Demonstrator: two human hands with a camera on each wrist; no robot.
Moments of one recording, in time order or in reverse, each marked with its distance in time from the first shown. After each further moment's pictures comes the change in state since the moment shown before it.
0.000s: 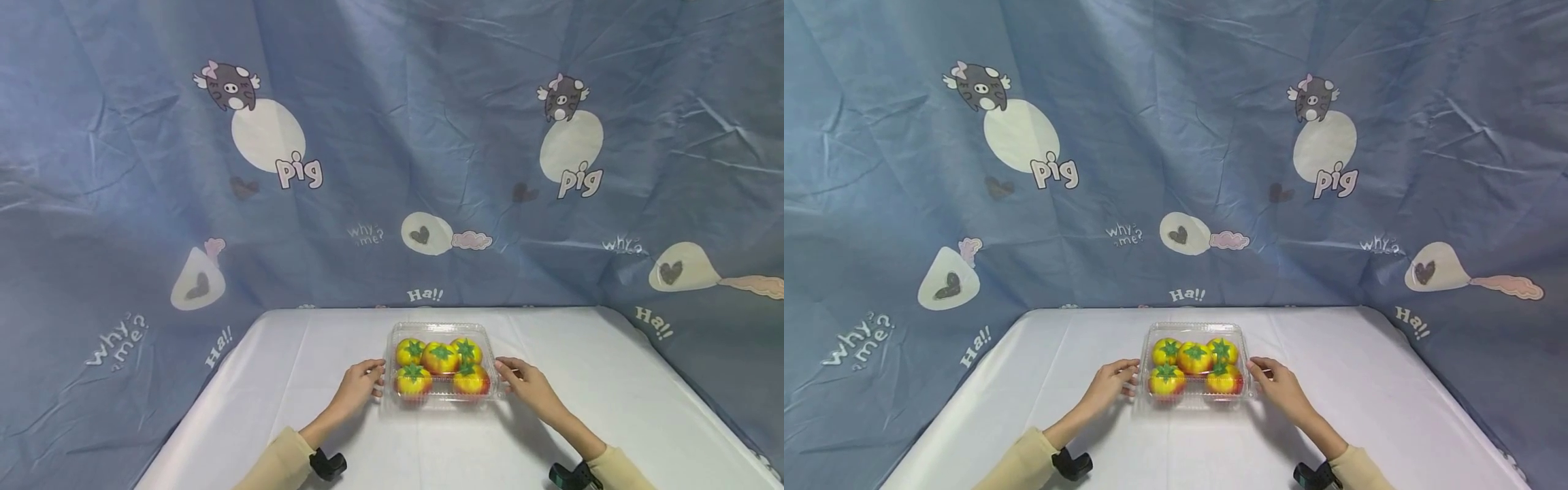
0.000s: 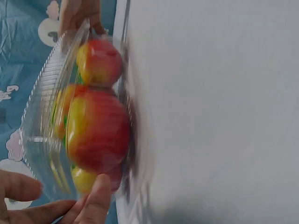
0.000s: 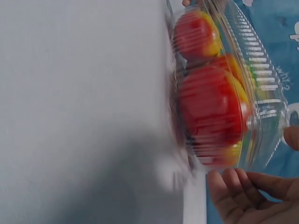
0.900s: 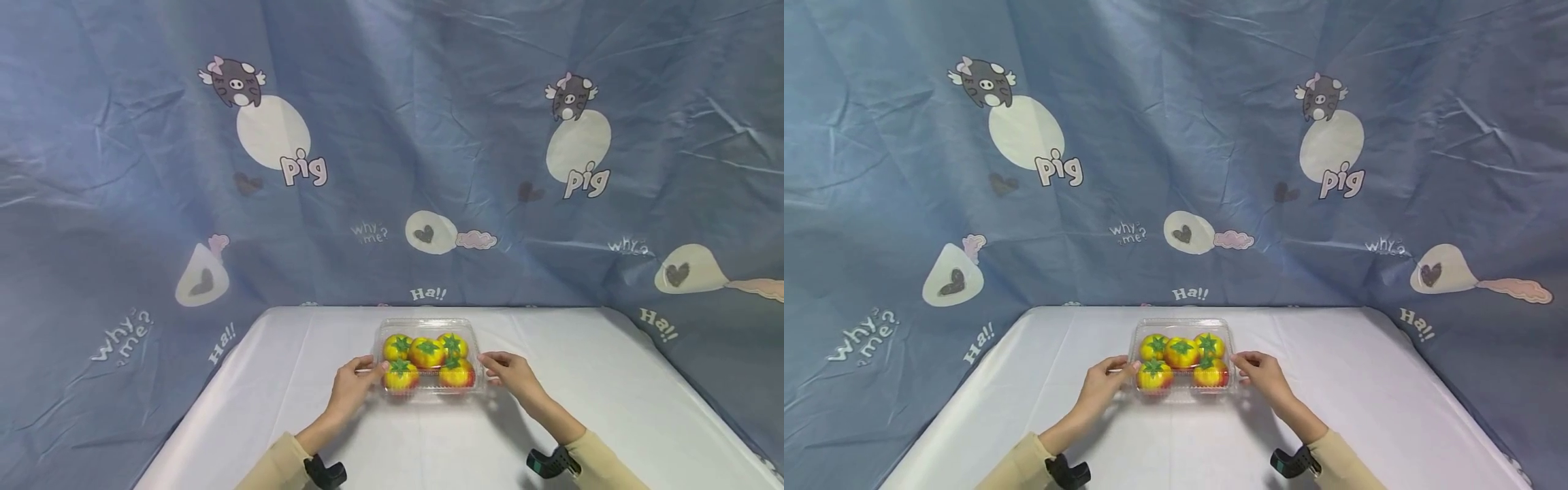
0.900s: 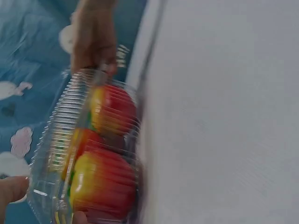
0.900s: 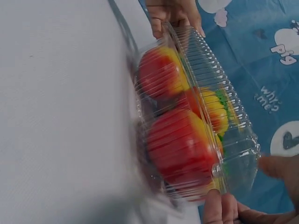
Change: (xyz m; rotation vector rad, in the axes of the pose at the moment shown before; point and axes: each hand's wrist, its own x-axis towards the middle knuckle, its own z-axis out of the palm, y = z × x) left_hand -0.008 -0.001 -0.007 -0.088 0.196 -0.089; right_hand 0.014 -0.033 0.020 0.229 -0.043 0.169
